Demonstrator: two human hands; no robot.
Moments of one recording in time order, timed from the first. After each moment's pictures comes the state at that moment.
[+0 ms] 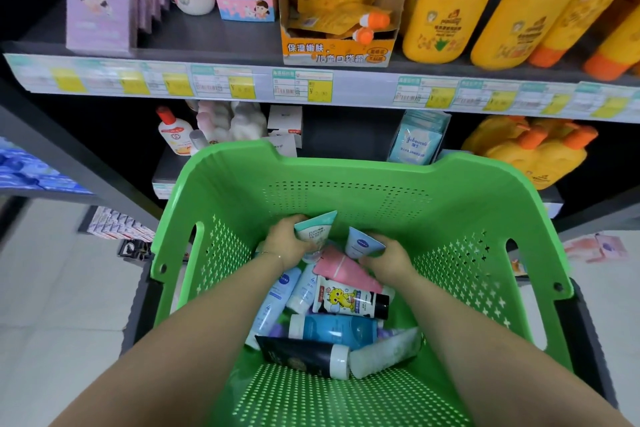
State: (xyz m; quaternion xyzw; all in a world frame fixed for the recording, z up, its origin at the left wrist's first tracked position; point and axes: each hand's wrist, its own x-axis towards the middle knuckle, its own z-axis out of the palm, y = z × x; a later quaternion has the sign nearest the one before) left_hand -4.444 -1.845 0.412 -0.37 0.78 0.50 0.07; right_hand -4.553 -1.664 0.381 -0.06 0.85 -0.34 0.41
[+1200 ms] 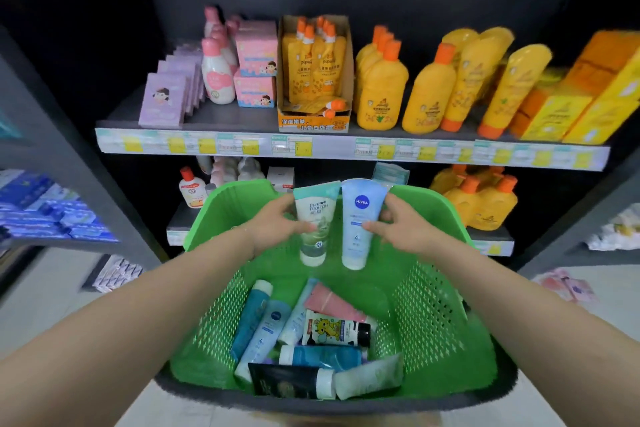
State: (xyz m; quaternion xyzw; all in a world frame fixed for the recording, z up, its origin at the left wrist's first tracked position) left_hand -4.436 -1.839 0.573 -0.22 0.79 0.57 -0.01; right_hand -4.567 -1.642 0.585 -0.30 0.80 -0.43 0.30
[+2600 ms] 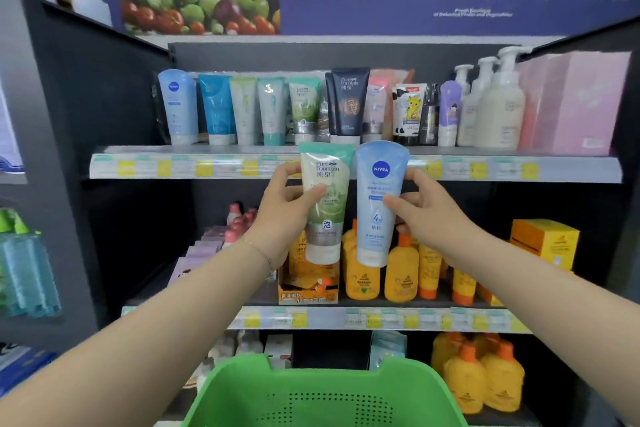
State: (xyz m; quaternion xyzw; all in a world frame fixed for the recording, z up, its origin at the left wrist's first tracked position) left_hand -4.472 -1.812 0.838 -0.07 0.69 0.62 -0.37; right_hand -4.576 -1.634 0.849 -0.37 0.73 -0.57 0.01
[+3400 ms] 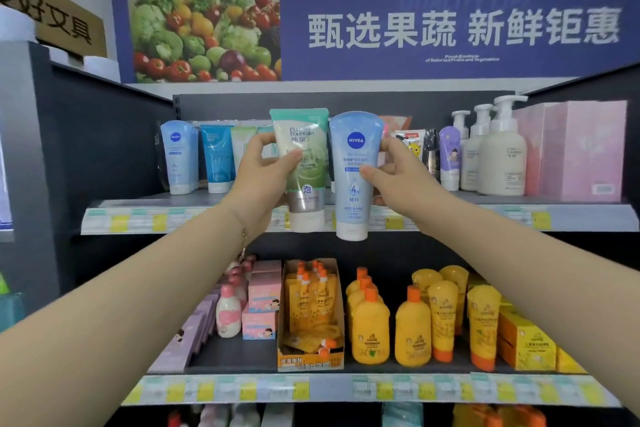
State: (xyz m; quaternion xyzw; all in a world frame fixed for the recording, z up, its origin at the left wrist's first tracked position) left_hand -4.483 -1.846 0.940 -0.04 0.66 0.61 -0.43; right_hand -4.590 -1.686 0.942 -0.43 0.69 -0.58 -0.04
